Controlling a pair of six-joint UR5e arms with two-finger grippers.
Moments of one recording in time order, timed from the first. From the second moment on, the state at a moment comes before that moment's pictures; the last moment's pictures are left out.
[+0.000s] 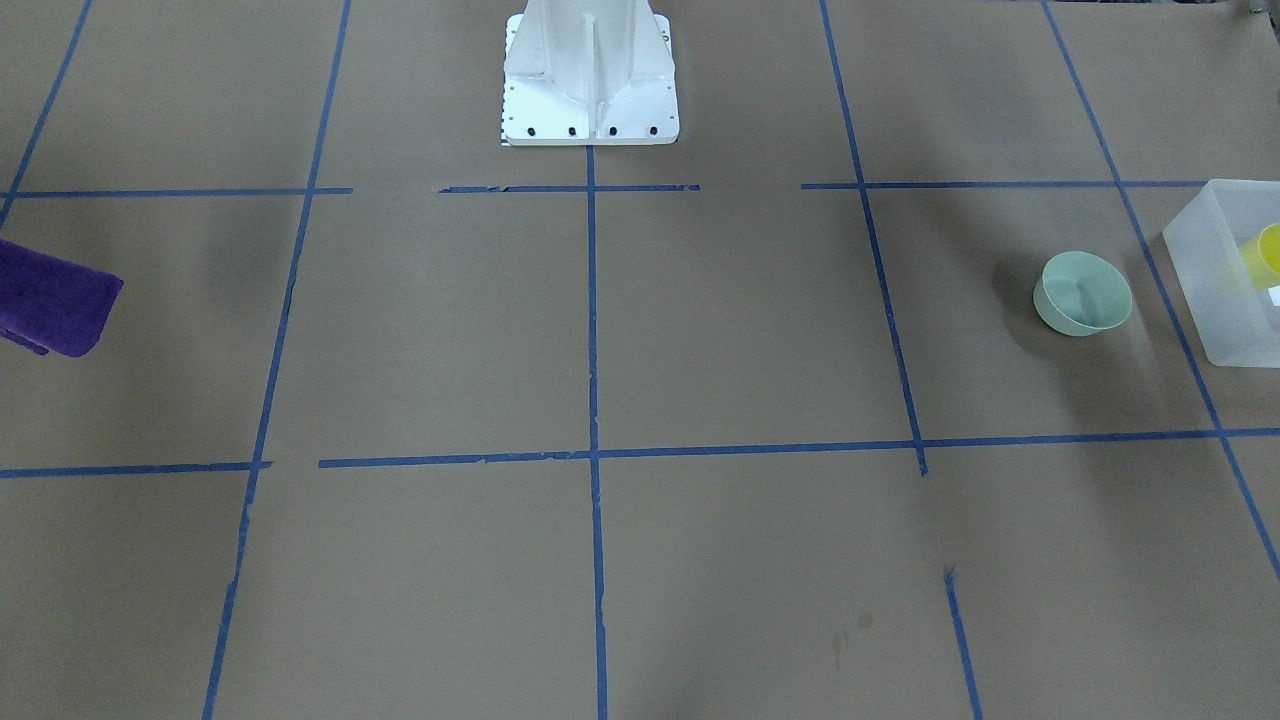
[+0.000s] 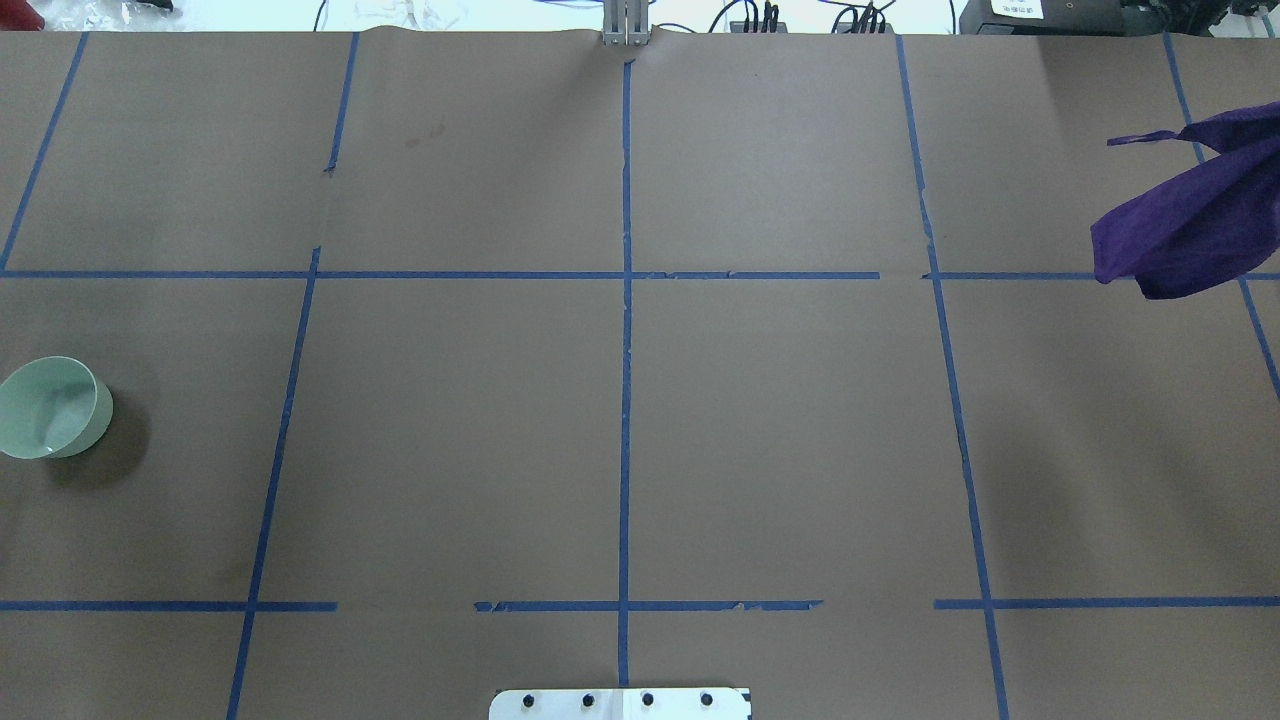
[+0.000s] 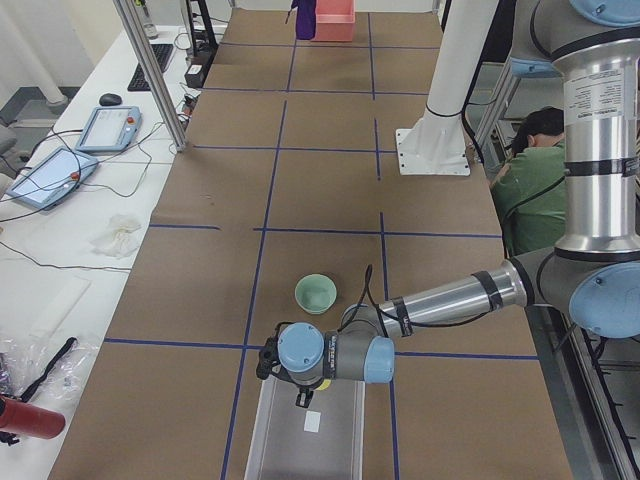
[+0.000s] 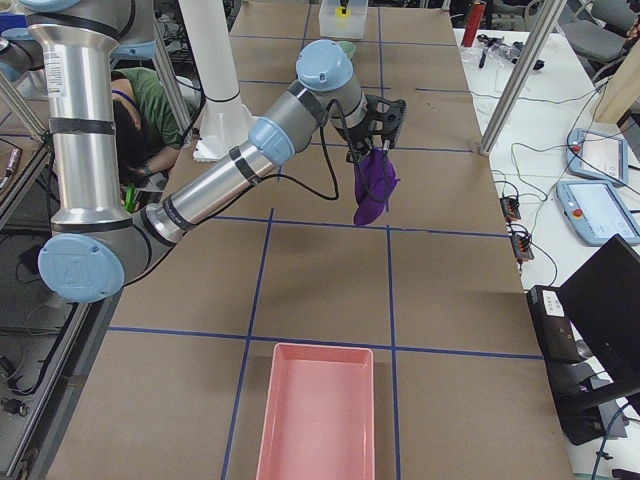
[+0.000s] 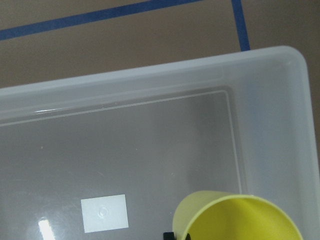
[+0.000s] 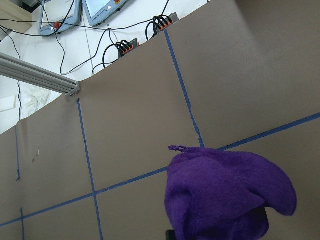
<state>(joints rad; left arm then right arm) -1.51 -1.45 -1.33 -1.98 -2.41 0.17 1.54 -1.54 2.19 -1.39 2.61 1.06</state>
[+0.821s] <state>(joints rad) -1.48 -1.45 -1.41 -2.03 -2.40 0.13 1.56 -1.55 2.19 -1.39 2.61 1.05</state>
